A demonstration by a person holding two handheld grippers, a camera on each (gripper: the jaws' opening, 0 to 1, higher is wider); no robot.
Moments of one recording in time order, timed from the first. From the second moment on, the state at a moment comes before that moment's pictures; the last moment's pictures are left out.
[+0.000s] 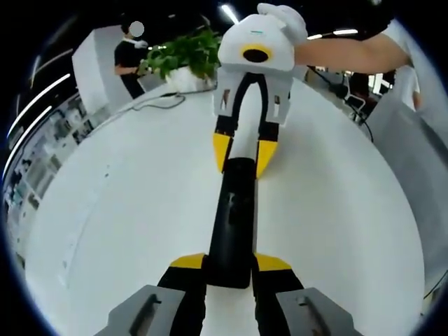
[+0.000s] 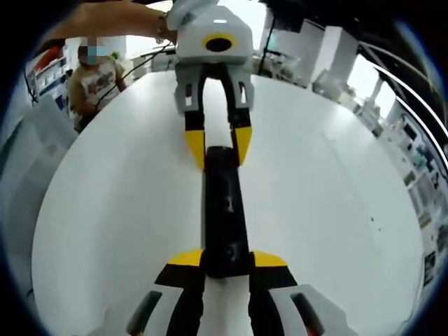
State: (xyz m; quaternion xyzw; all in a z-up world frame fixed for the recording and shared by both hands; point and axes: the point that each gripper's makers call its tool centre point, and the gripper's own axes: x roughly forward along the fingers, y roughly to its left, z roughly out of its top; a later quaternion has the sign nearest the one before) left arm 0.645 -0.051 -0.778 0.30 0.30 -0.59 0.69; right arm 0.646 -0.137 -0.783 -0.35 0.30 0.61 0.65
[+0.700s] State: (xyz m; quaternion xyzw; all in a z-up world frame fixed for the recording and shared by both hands) left arm 0.642 -0.051 -0.777 0.30 0.28 -0.59 0.70; right arm 0.646 -0.134 -0.784 -0.33 0.31 0.61 0.65
